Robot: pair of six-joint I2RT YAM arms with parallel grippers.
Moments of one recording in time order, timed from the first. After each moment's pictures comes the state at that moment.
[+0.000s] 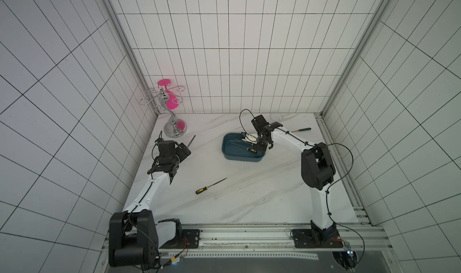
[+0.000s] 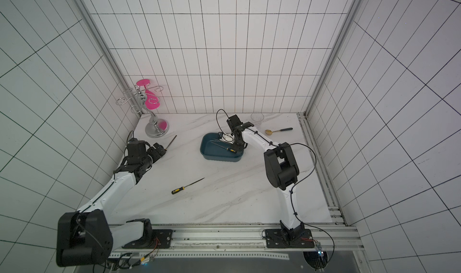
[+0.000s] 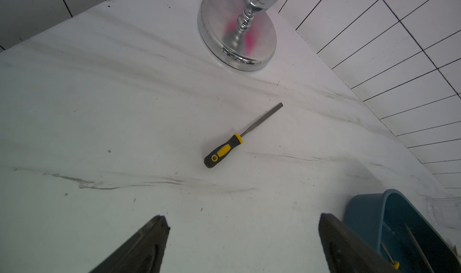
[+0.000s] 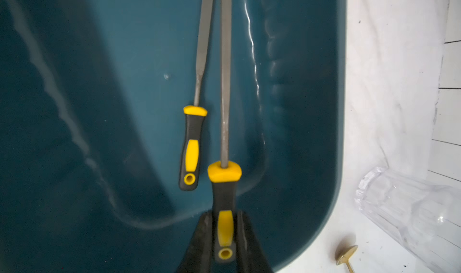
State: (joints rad) left arm 0.07 1.20 0.69 -0.17 -0.03 -0.65; right arm 0.61 2.12 1.75 -0.82 0.10 -0.79
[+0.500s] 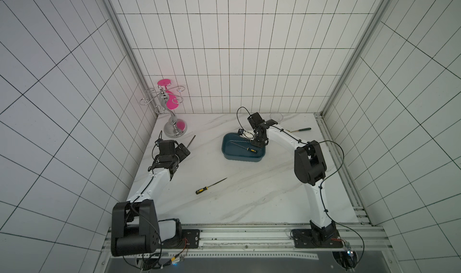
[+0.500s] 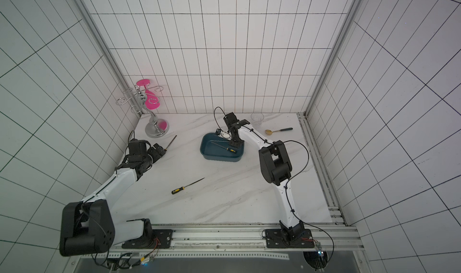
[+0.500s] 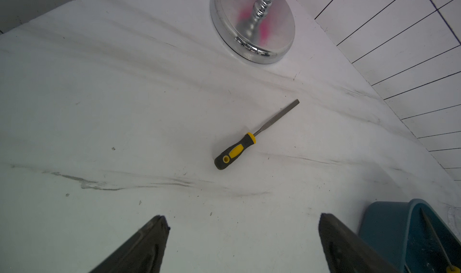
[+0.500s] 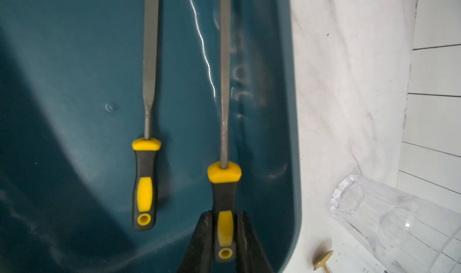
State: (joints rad) left arm 0.09 1.29 0.70 -0.17 -0.03 -0.65; right arm 0.62 2.23 1.90 -0.83 0.18 -0.78
